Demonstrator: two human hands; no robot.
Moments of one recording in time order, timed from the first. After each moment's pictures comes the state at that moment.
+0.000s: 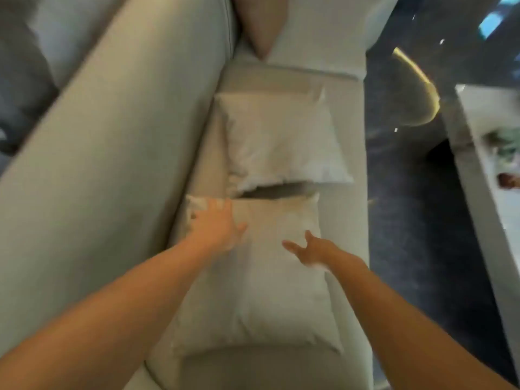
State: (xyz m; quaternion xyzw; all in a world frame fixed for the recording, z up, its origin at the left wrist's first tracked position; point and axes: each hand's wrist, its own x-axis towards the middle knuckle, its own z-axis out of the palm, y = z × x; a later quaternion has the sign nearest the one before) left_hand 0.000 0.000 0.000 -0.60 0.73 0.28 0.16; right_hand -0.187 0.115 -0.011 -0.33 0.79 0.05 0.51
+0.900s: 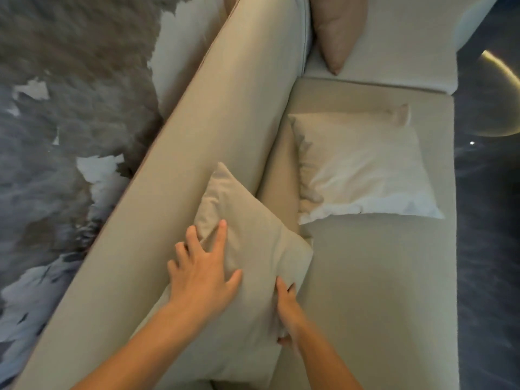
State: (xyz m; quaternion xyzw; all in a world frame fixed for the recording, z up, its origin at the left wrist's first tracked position) left_hand 0.145 -0.004 0.091 -0.68 0.70 0.12 0.15; right_hand 0.017 0.070 -0.035 -0.01 0.67 -0.24 0.70
